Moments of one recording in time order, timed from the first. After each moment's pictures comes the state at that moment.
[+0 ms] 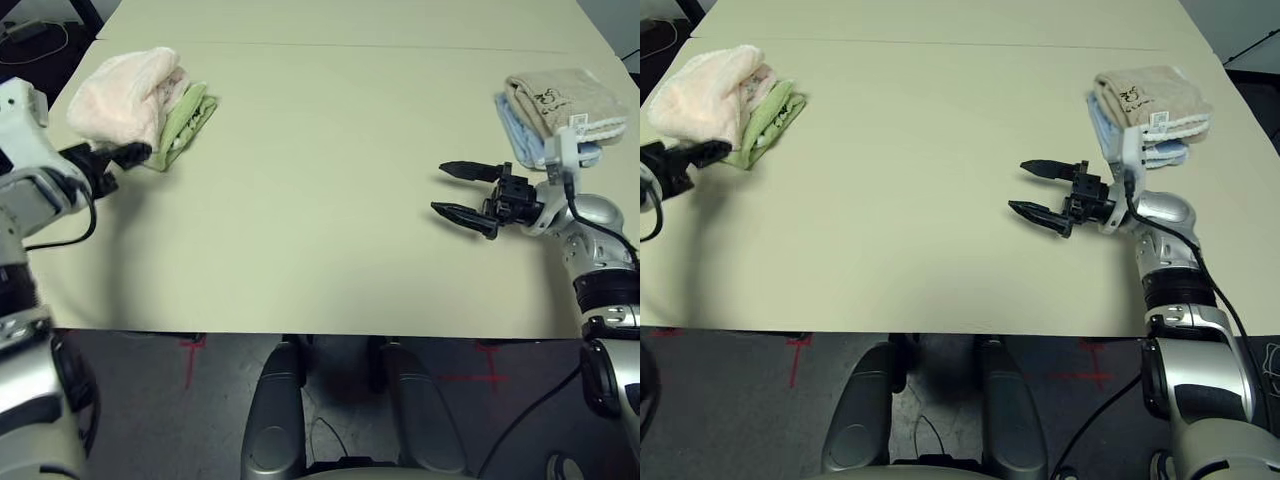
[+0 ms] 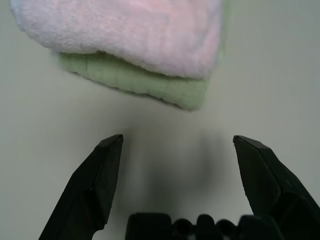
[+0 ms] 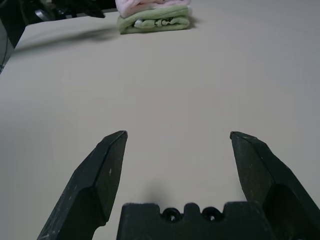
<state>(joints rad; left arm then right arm) -0.50 1.05 0.35 0.01 -0.63 1.10 -0.46 -0.72 -0.53 -0.13 0.71 0.38 -0.17 1.41</state>
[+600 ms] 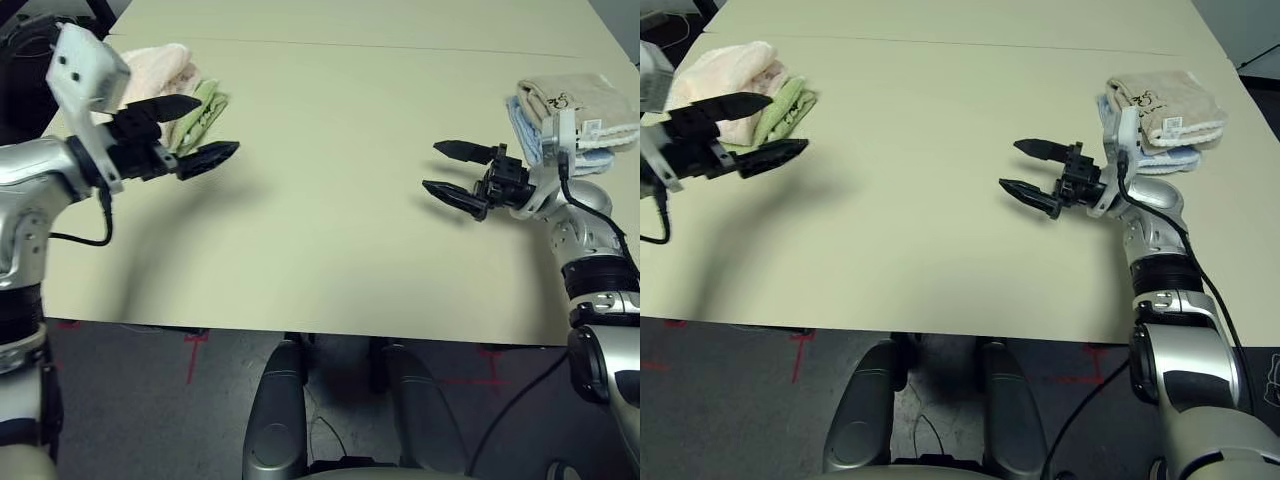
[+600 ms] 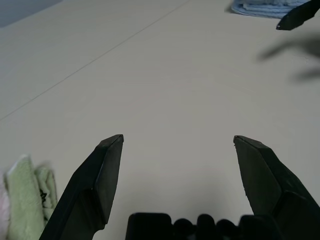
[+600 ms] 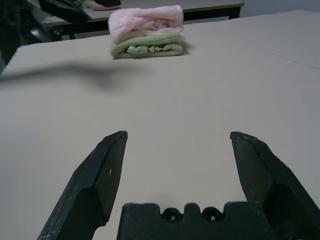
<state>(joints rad) -0.70 0.84 0.07 0.10 -0.42 0.33 -0.96 -0.78 -0.47 -0.14 0.75 0.38 -0.20 1.29</state>
